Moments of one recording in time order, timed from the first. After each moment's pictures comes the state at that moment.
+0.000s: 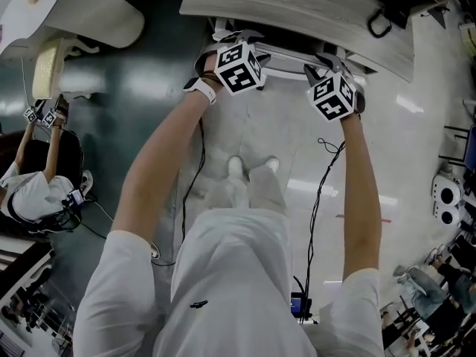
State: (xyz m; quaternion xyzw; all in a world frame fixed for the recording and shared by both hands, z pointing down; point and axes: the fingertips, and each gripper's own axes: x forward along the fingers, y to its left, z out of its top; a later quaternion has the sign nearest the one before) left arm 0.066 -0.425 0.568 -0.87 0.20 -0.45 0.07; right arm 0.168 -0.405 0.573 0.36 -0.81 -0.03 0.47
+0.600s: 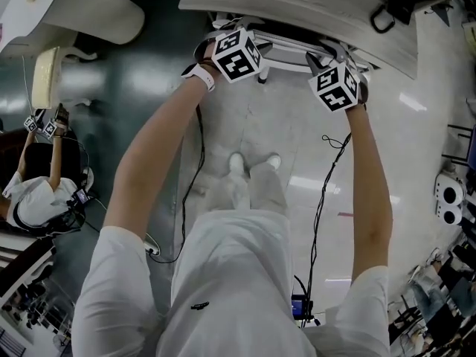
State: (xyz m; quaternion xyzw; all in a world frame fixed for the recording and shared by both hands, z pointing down) left arm 0.071 -0.442 0.565 -0.88 0.20 -0.43 0.08; right arm 0.170 -0.423 0.567 0.38 -0.81 -0.05 0.44
